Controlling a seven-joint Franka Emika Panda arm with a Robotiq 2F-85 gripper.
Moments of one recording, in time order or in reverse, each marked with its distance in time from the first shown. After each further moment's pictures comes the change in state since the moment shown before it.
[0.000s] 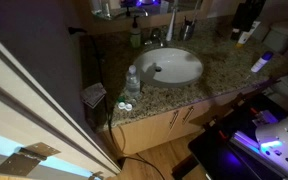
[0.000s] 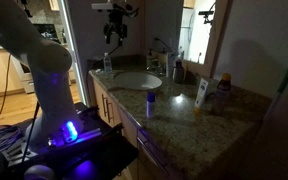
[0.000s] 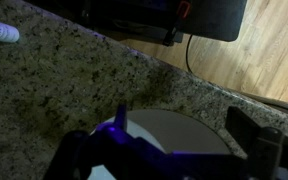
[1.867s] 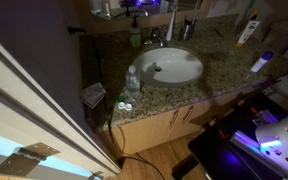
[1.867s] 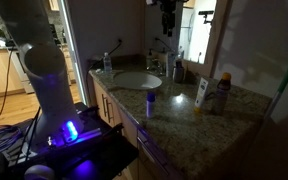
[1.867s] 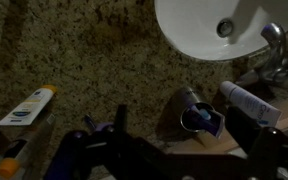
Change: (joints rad) arm -0.227 0.440 -0.180 0.505 -0.030 0.217 0.446
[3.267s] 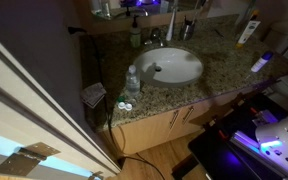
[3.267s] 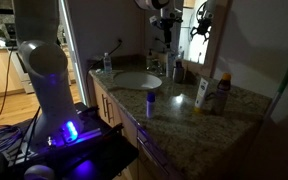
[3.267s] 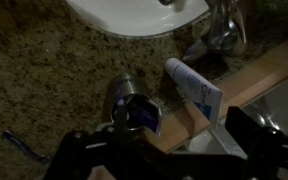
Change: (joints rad) arm 0.082 0.261 0.058 0.094 0.081 0.321 0.236
